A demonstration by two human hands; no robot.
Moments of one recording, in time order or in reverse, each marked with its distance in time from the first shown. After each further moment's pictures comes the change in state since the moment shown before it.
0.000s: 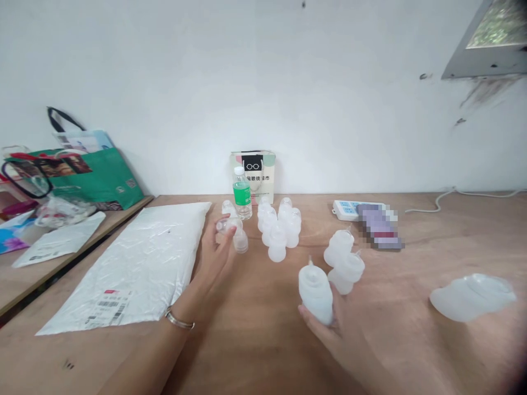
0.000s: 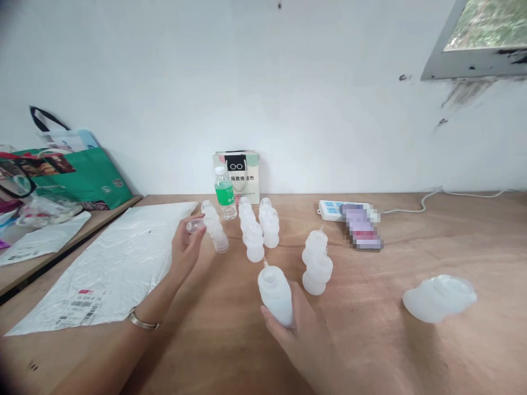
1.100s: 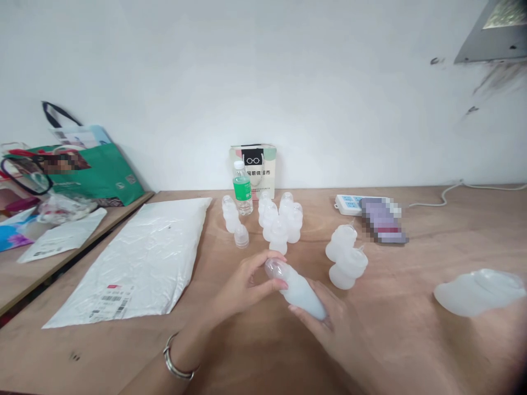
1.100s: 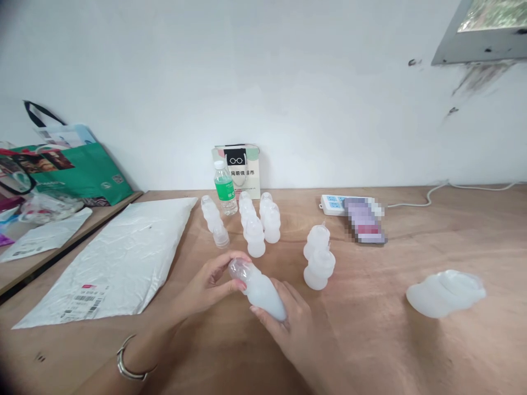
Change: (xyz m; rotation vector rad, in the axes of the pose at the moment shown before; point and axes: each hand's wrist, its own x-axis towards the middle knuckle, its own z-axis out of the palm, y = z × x) left_hand -0.046 0.069 0.002 -0.194 -0.831 -0.167; right_hand 0.003 -0.005 0.009 -0.024 -0.236 -0.111
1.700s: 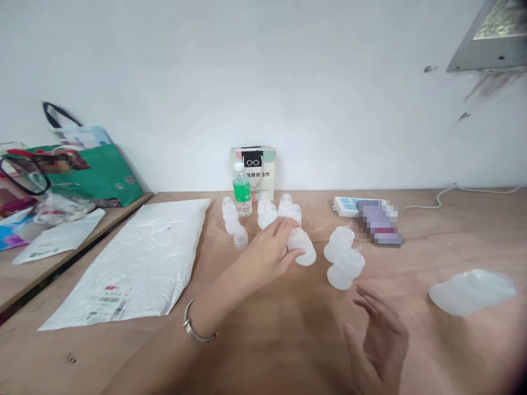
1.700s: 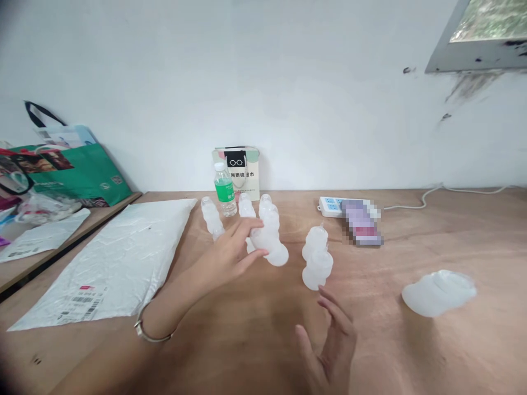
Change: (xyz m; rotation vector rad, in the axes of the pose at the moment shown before) left_hand 0.044 0.036 0.002 0.565 0.108 0.314; right_hand -0.035 0.033 0.003 0.163 0.733 -0.084
